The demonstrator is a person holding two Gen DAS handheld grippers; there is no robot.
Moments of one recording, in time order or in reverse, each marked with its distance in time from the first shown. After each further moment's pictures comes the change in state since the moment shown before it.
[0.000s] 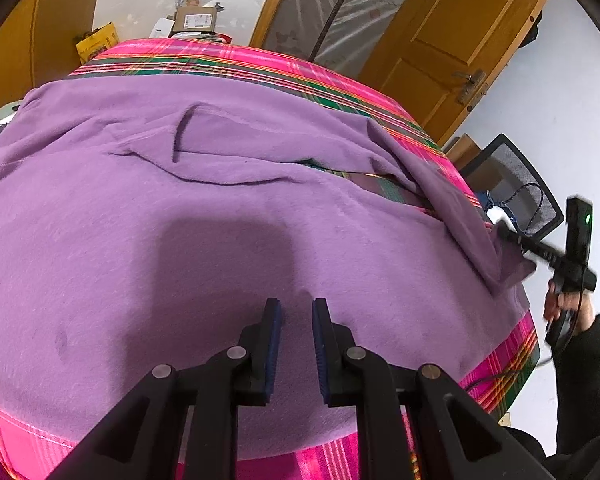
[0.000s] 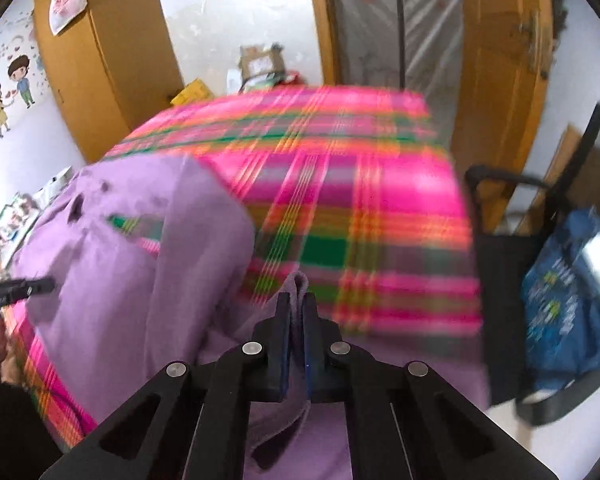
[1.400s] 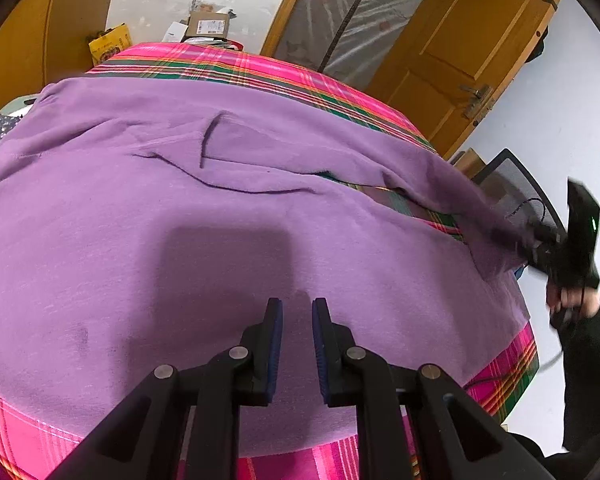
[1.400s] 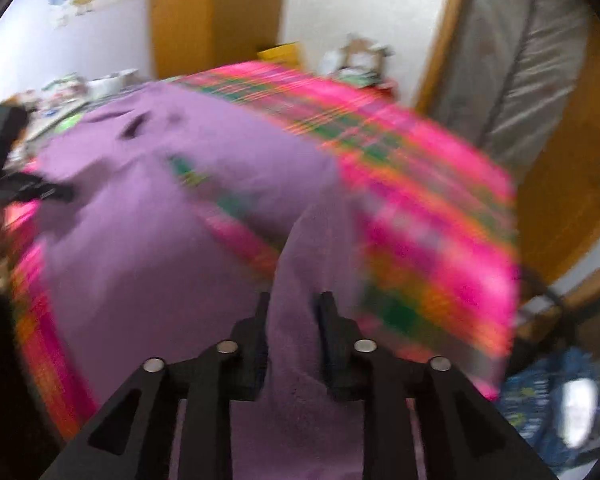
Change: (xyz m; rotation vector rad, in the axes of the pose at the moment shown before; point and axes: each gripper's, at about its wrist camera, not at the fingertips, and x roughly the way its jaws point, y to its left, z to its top) left arm -0.011 0.015 -0.005 -0.049 -0.034 0.010; right arm 0.011 0.090 0.001 -0.459 0.108 0.123
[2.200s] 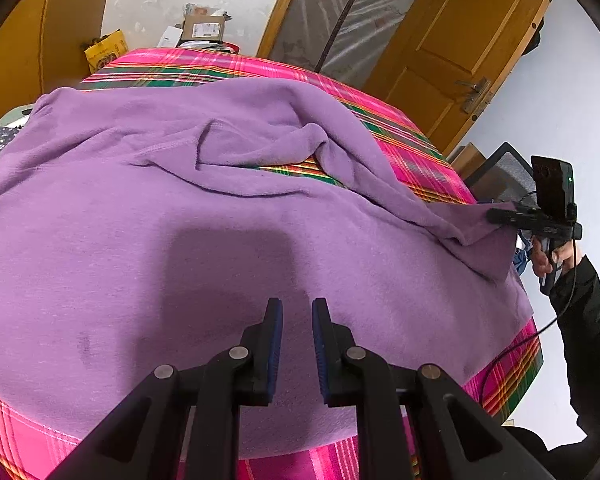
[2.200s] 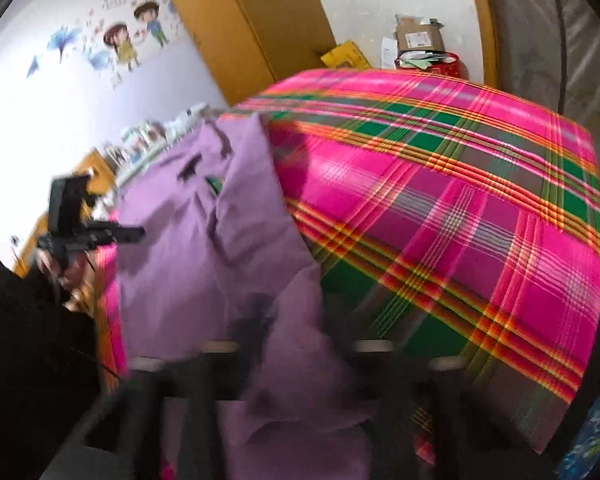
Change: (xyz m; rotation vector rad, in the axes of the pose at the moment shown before) left arm 0.001 -0.011 0.002 0.030 -0.005 0.021; right arm 0.021 -0.097 0.018 0.126 -0.039 0.384
